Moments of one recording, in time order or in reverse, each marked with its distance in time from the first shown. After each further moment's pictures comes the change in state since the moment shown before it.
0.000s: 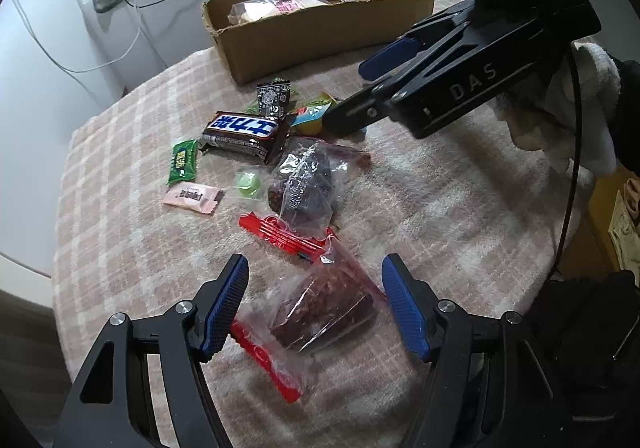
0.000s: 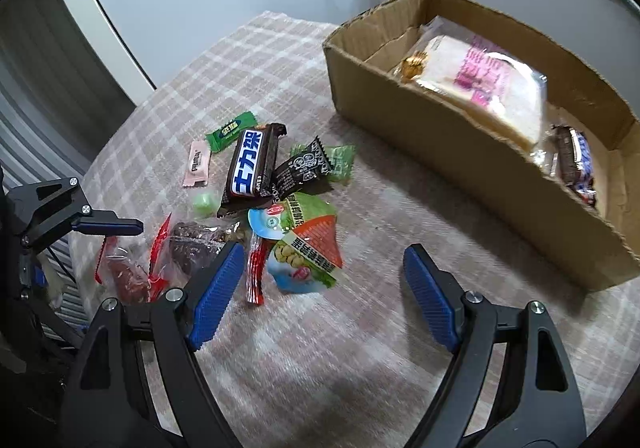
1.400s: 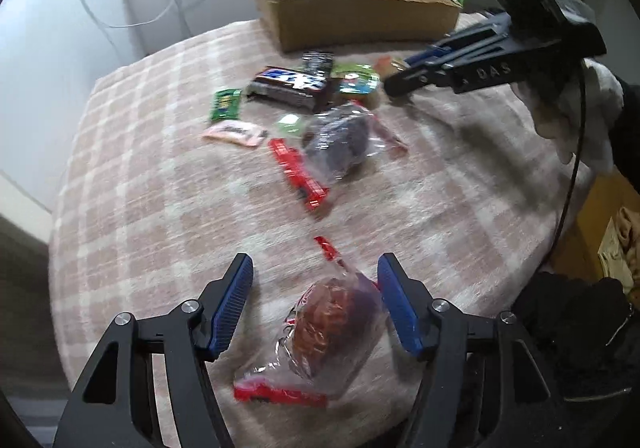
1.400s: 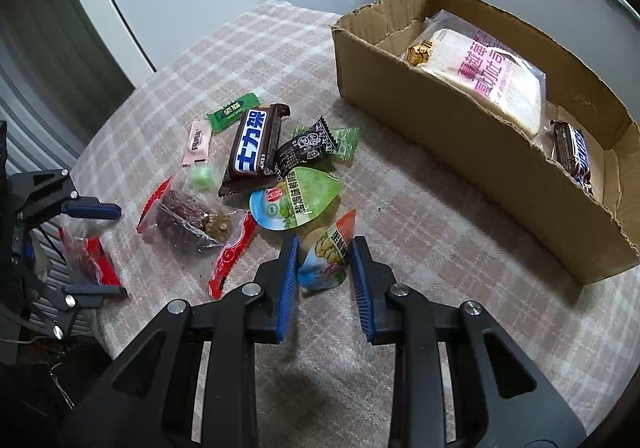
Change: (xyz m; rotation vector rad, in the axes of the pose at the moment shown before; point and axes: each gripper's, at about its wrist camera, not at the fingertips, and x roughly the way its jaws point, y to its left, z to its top) left arm -0.022 0.028 -0.040 -0.128 -0.004 -0.016; right arm -0.004 0.007 -0.005 -0.034 0.020 -0.039
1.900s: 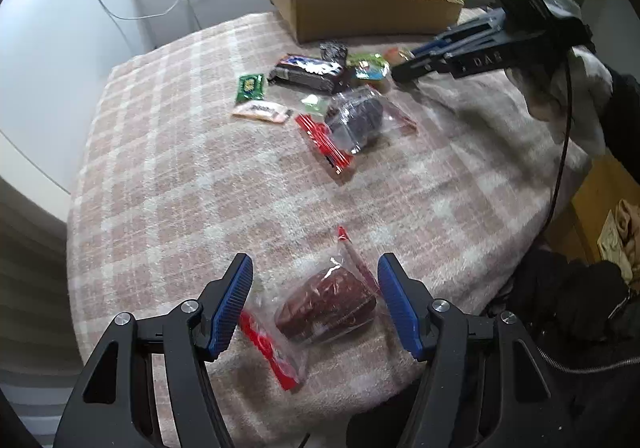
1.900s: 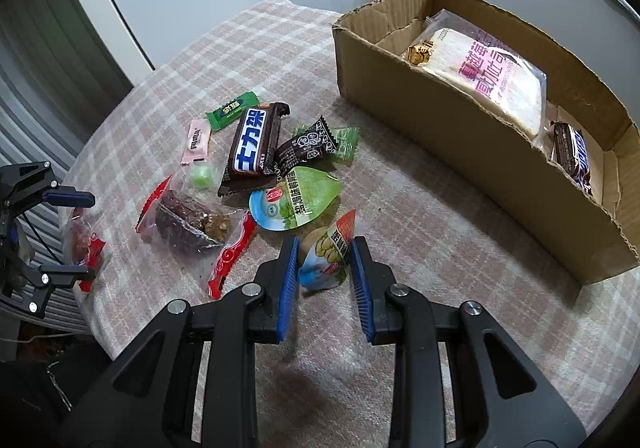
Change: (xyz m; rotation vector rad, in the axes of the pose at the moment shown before) left arm -0.014 0.008 -0.016 0.012 0.038 -0.007; right arm 0.002 0.002 0.001 -0.002 0.007 -0.008
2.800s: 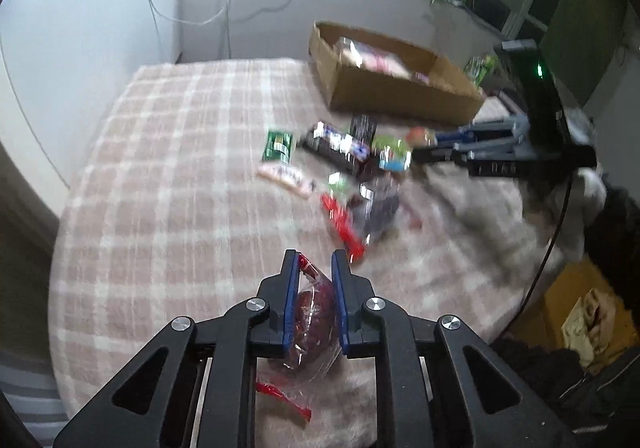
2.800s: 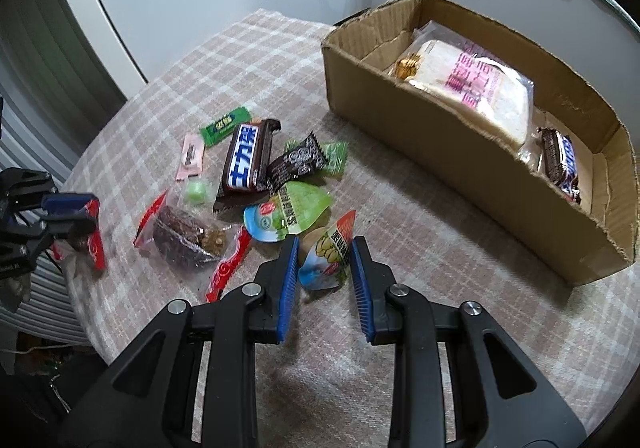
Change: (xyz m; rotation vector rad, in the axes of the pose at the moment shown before) left arm -0.017 0.037 0.026 -0.235 -0.192 -0.090; right arm -0.008 -0.003 0.001 0.026 -0.040 -0.020
